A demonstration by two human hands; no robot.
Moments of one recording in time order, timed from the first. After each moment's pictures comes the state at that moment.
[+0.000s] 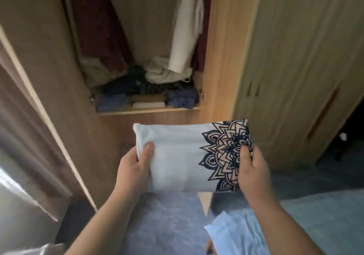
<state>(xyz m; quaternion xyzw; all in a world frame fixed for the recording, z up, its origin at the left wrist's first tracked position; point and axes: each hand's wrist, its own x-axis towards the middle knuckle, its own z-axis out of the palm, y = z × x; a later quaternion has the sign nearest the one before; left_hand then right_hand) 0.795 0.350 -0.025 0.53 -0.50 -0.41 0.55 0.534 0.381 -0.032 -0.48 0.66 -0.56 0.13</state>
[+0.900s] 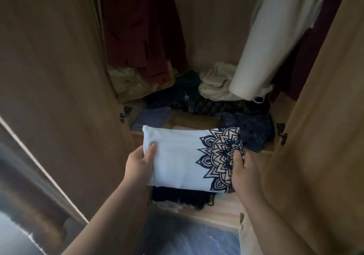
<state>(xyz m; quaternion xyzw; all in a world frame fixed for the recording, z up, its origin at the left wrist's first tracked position) 0.834 -0.054 -0.068 0.70 -0.40 -0.27 0.53 0.576 -0.108 -0.087 -0.59 0.58 -0.47 0.30</state>
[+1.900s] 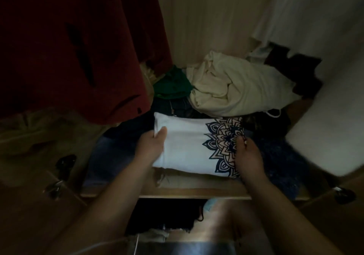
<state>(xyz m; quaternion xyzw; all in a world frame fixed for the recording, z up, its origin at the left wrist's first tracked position) 0.928 -0.492 -0.122 0.71 -0.45 -0.39 0.38 0.661 -0.467 -0.132 -0.50 0.72 -0.41 0.25</state>
